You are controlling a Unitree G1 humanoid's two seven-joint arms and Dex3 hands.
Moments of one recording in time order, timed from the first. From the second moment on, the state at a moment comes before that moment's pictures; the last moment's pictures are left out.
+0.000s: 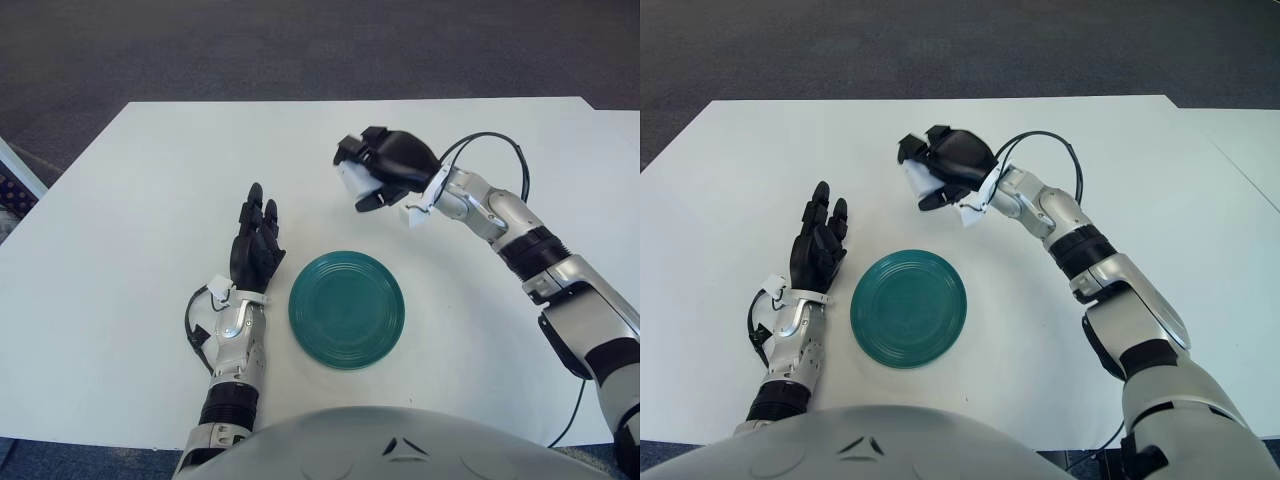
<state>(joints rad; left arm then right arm) 0.07 -0.12 0.04 0.31 -0.30 -0.52 -0.24 -0.71 -0.50 0.58 0.33 -0.80 -0.58 -0.05</state>
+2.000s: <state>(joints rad) 0.03 -0.12 0.08 0.37 -0.29 -0.54 -0.26 -0.47 -0.44 0.70 0.21 -0.95 -0.88 0.18</state>
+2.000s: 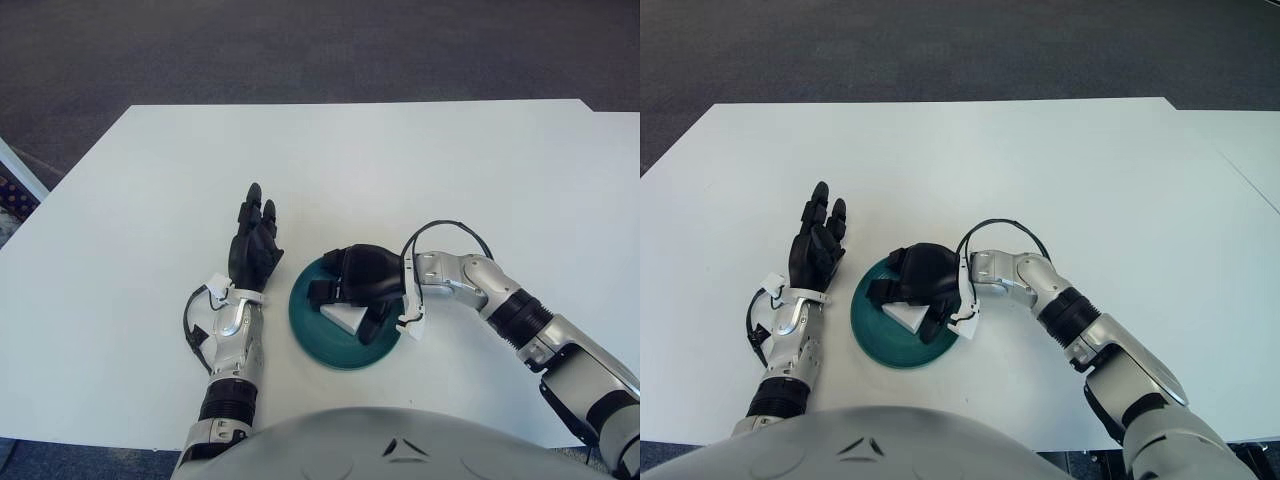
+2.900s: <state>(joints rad) 0.06 -0.12 0.05 0.33 -0.22 -0.48 -0.21 -0.44 -0.45 0.75 0.14 -0.98 -0.76 0.19</state>
